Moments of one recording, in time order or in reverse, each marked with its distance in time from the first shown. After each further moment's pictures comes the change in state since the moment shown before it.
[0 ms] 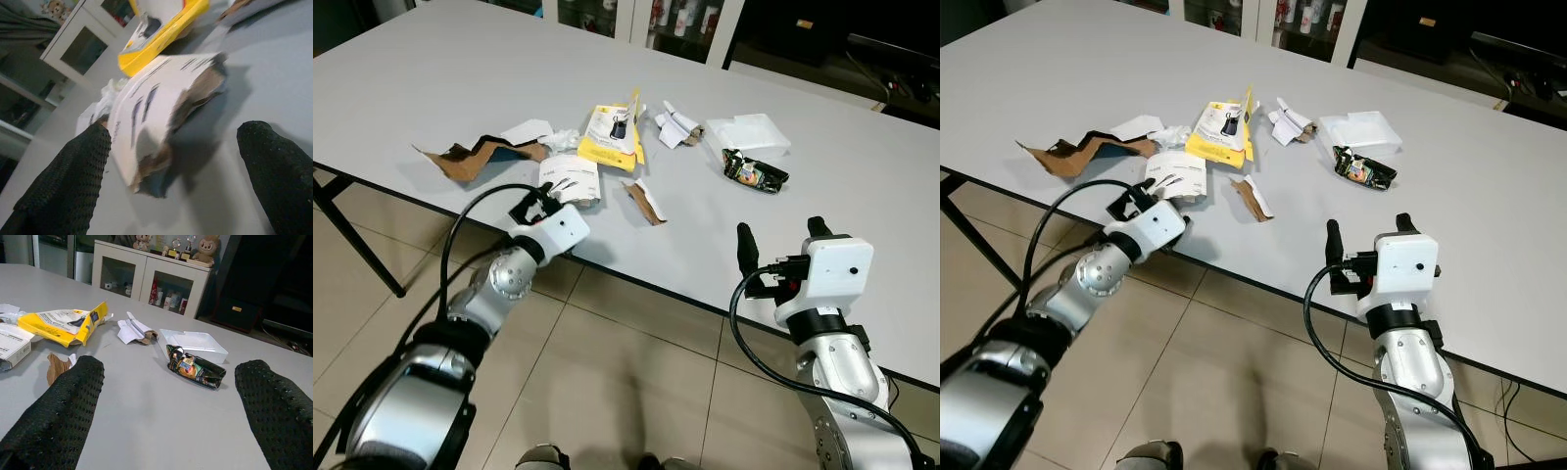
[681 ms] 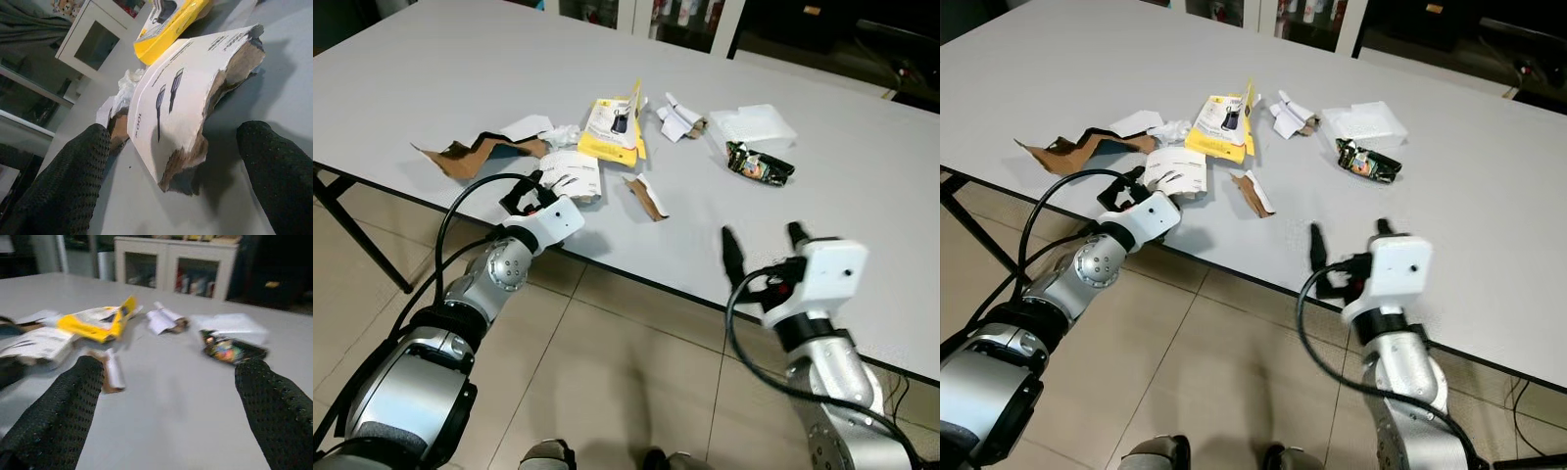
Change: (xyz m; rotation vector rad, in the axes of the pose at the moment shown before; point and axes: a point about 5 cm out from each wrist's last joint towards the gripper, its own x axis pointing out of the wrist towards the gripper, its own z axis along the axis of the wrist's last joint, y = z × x) left arm 0.005 0.011 0.000 0.068 0.006 0.053; right arm -0.007 0.019 0.006 0.163 0.030 0.128
